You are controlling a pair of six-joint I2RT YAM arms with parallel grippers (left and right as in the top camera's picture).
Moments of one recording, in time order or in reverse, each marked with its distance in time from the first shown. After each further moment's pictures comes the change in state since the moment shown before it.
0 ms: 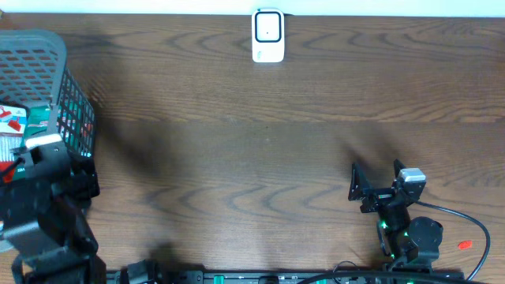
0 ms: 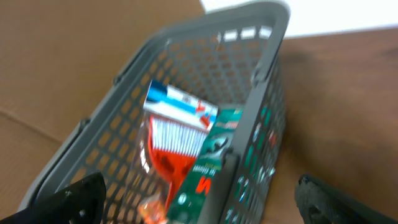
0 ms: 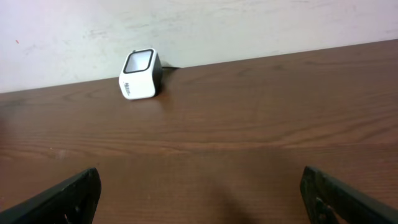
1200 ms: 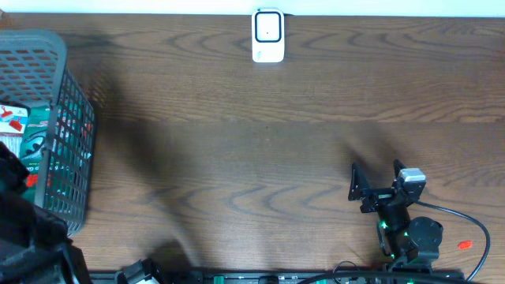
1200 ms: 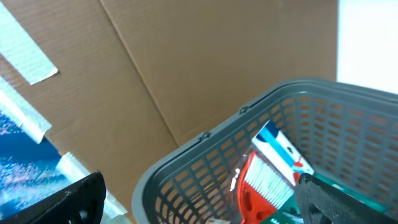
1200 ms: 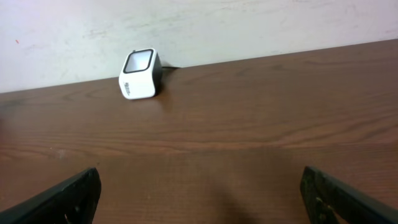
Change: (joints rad) left arm 0.188 0.098 0.188 0.183 -0.244 -0.120; right arm 0.000 0.000 0.000 -0.001 0.000 0.000
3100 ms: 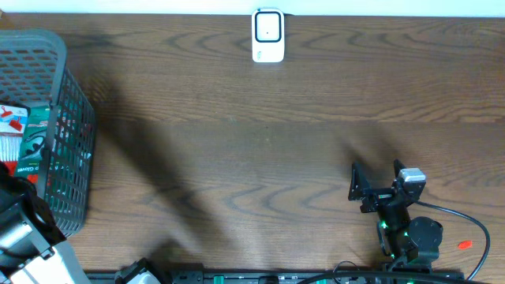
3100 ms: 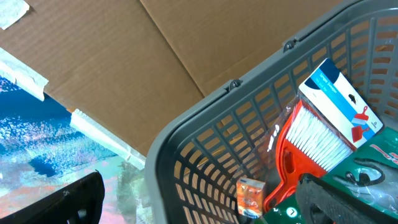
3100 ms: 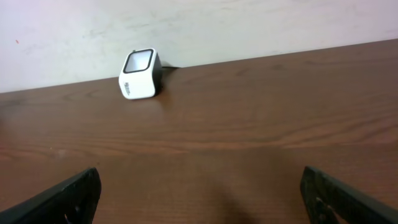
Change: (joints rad) left arm 0.194 0.214 0.000 -0.042 -0.006 -0.003; right arm 0.000 0.000 0.000 0.000 0.000 0.000
